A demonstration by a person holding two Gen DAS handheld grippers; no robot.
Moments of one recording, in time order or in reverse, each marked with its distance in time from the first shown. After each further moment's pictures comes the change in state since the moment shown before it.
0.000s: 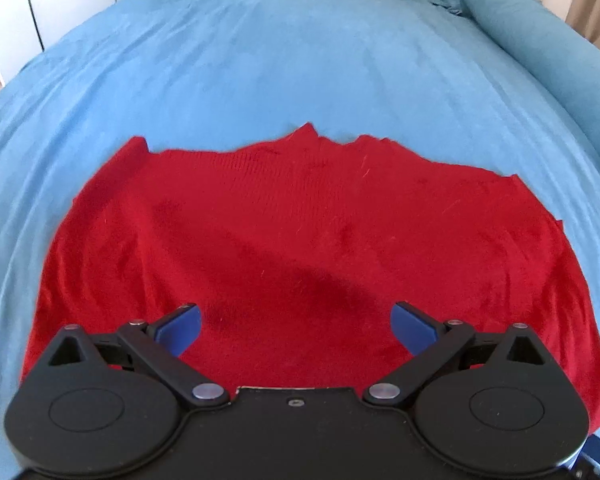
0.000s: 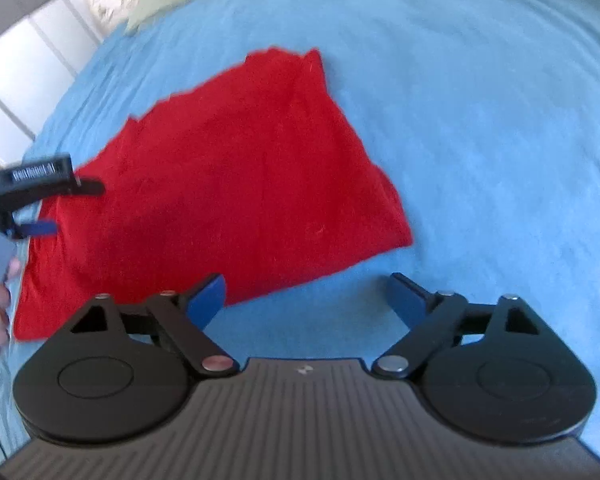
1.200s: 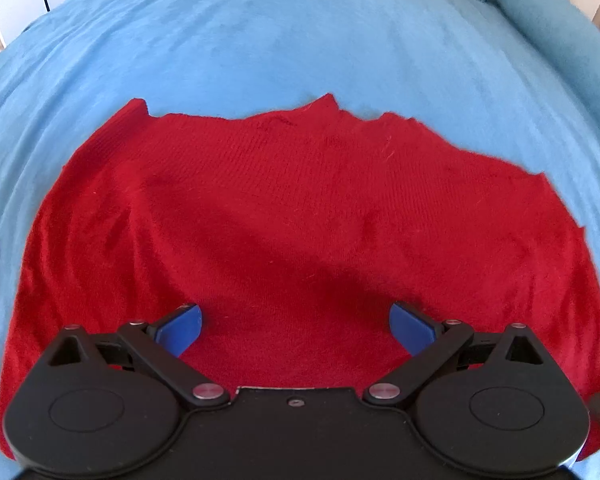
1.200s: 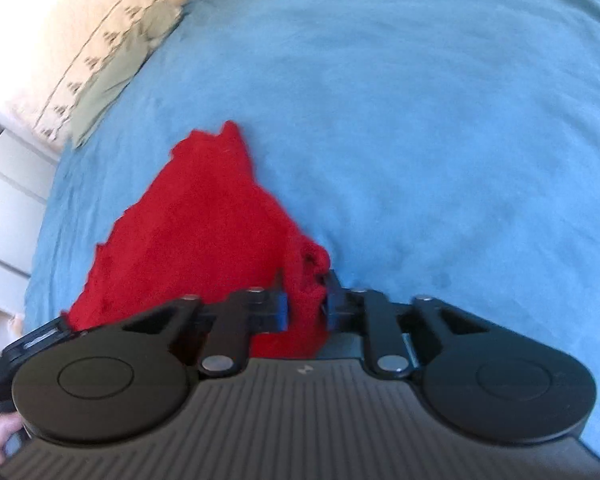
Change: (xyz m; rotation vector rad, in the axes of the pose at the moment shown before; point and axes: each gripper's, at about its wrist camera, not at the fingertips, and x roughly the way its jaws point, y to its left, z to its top) left arm 0.027 0.004 0.009 -0.043 0.105 0.026; right arm 0.008 -0.047 0.034 0.373 -0.066 0.014
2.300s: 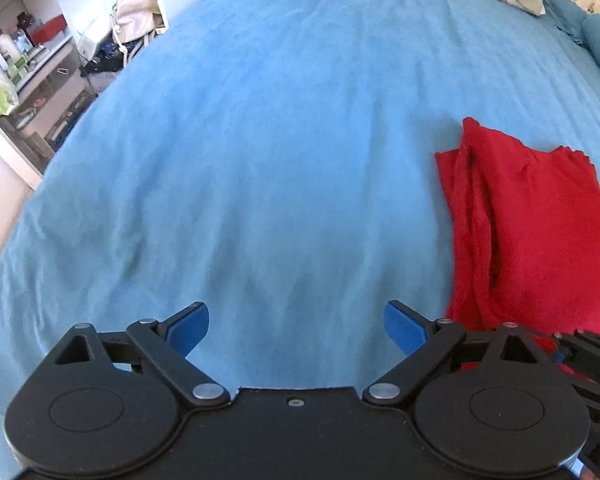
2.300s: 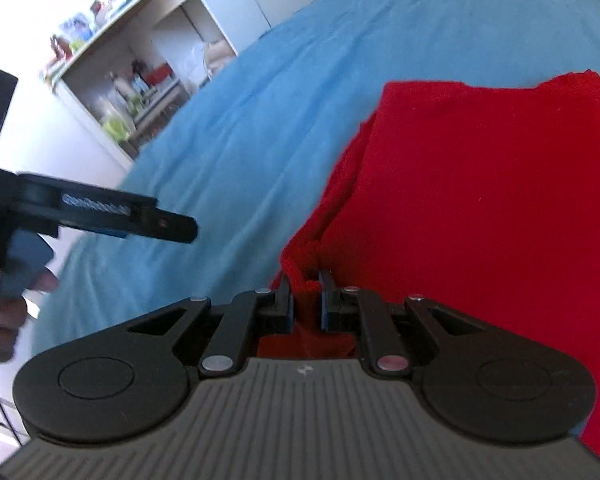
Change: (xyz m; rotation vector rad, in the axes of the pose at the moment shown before) left arm -0.089 0.265 -0.046 -0.108 -0.010 0.145; right arm 0.065 0.302 -0.212 -0.852 0.296 0.457
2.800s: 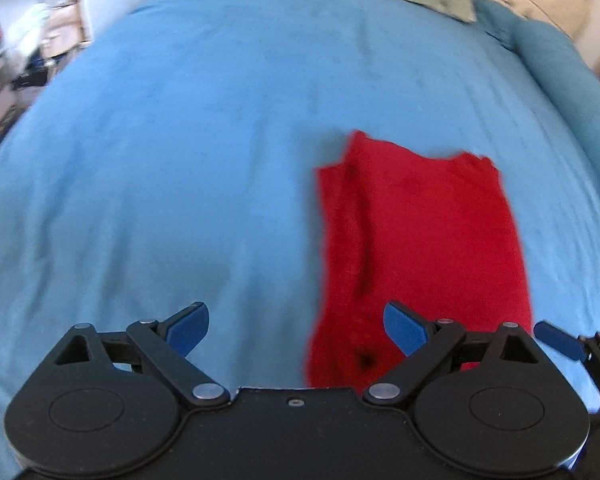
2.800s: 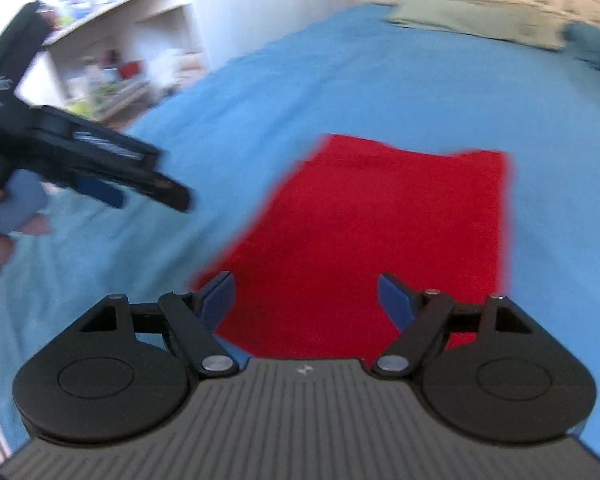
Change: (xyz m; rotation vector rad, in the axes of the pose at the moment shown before) left arm -0.022 -0.048 0.009 0.057 -0.014 -0.231; right arm -0.079 0.003 -0.012 -0.132 -0.086 -0.265
